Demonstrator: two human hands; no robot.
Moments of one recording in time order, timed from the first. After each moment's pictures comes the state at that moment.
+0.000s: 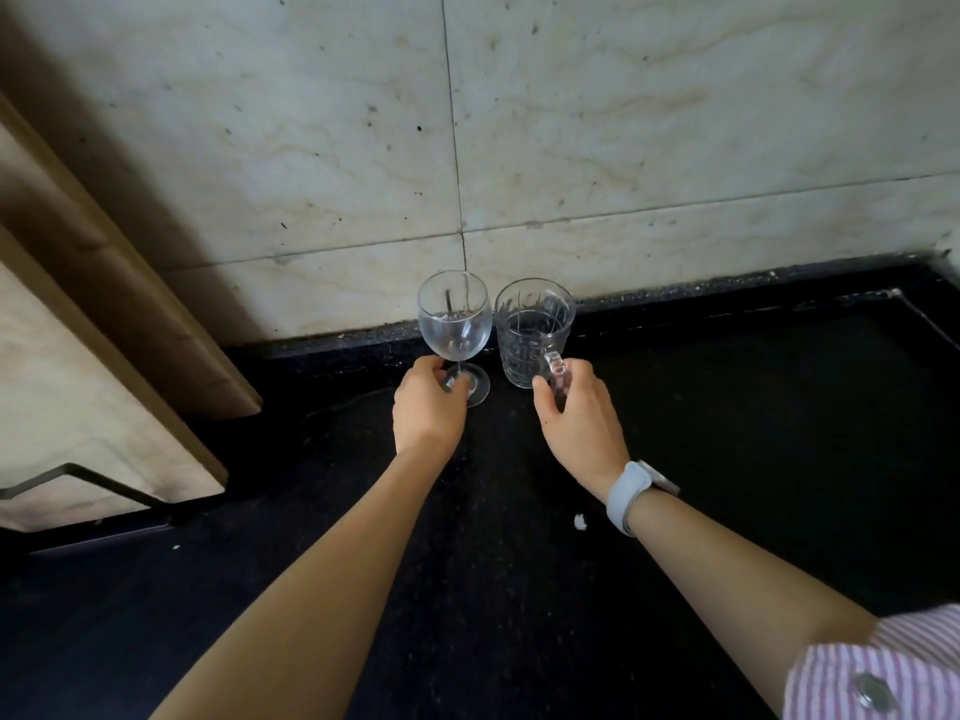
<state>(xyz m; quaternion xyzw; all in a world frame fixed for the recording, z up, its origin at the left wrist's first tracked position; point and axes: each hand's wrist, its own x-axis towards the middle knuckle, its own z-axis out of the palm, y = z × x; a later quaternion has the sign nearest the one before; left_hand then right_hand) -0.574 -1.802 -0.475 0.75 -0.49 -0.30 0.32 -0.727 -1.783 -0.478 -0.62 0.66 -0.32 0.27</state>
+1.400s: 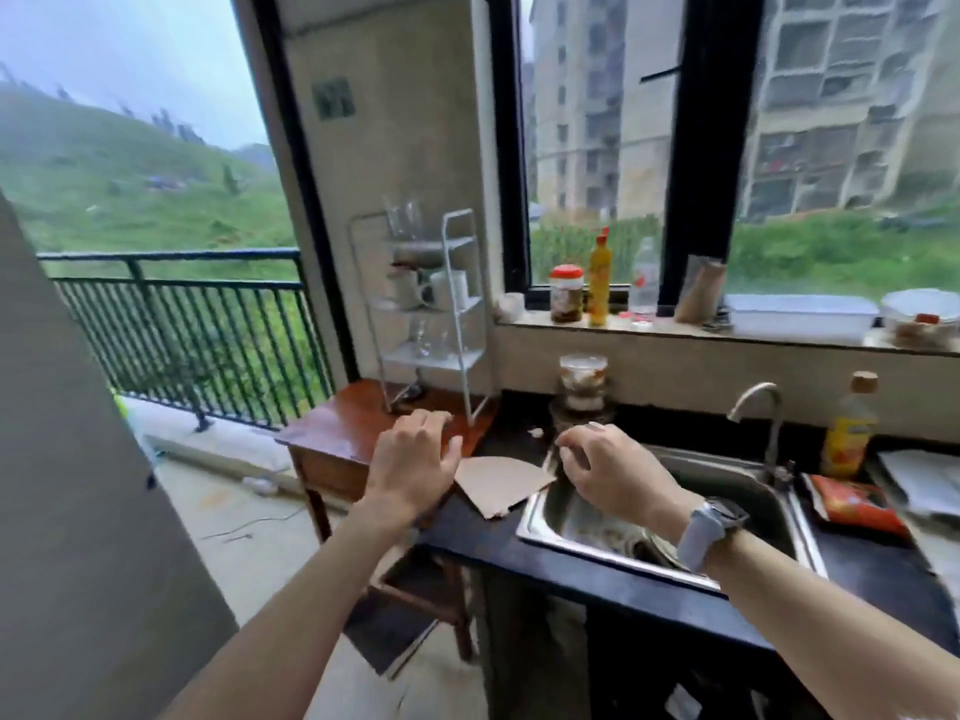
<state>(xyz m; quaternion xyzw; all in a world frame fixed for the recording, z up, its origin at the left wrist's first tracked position) -0.462 -0.562 -0.129 0.94 0.17 0.27 0.09 -0.363 -0.762 -0.127 -0.89 -0.39 -0.07 0.25</state>
